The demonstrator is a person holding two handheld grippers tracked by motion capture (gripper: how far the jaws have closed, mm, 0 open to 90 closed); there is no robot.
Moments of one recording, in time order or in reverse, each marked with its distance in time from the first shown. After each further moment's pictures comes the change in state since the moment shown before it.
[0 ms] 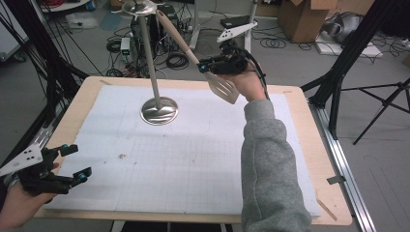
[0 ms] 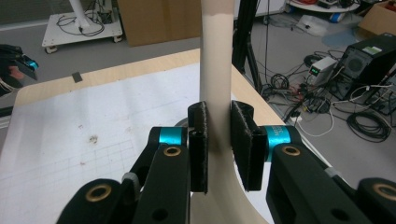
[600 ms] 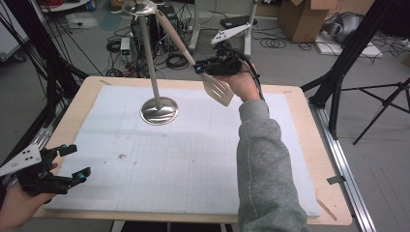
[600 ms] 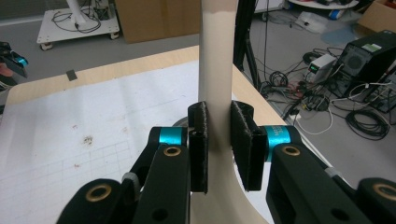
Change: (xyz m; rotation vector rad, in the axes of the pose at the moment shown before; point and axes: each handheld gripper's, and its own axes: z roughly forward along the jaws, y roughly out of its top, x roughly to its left) left arm 0.000 0.000 -0.002 -0.003 0.005 -0.002; right arm 0.001 0.000 0.015 0.014 -0.005 -0.003
